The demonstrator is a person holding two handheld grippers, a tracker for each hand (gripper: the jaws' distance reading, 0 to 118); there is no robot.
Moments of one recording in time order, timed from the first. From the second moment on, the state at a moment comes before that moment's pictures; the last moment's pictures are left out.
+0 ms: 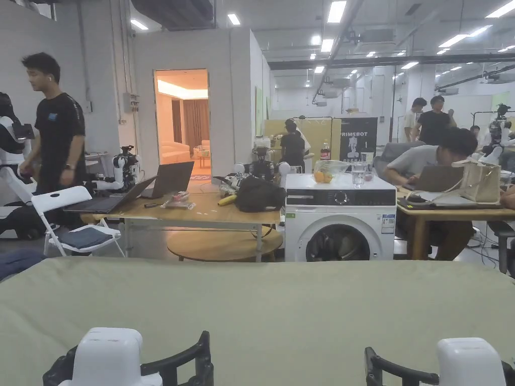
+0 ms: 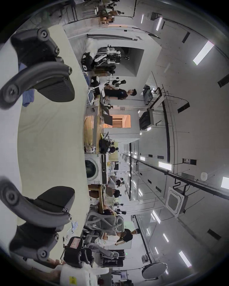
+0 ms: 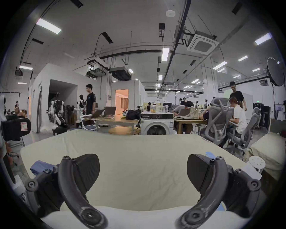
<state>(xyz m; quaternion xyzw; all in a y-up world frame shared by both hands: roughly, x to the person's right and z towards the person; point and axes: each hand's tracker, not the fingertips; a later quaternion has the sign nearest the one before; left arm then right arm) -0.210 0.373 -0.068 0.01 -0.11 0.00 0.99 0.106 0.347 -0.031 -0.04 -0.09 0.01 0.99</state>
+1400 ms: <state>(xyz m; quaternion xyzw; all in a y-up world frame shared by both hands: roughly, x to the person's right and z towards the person) -0.208 0.380 -0.061 -0.01 -0.15 0.04 0.99 0.129 0.380 -0.026 -0.10 0.03 -0.31 0.94</state>
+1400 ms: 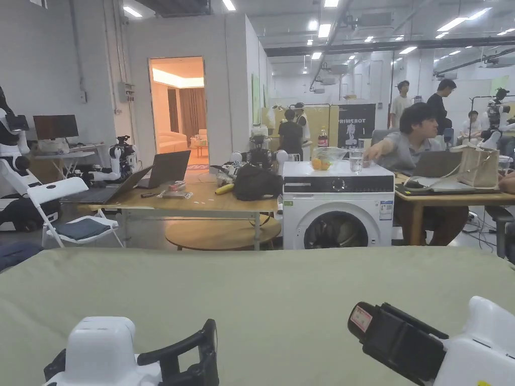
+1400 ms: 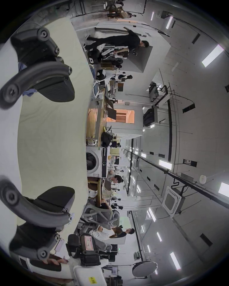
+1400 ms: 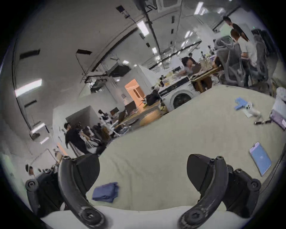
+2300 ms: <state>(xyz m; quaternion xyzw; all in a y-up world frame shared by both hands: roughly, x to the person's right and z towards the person) -0.203 0.363 -0.072 -0.02 -0.16 0.02 0.99 0.101 0.344 -0.039 -0.10 -0.09 -0.07 0.99</state>
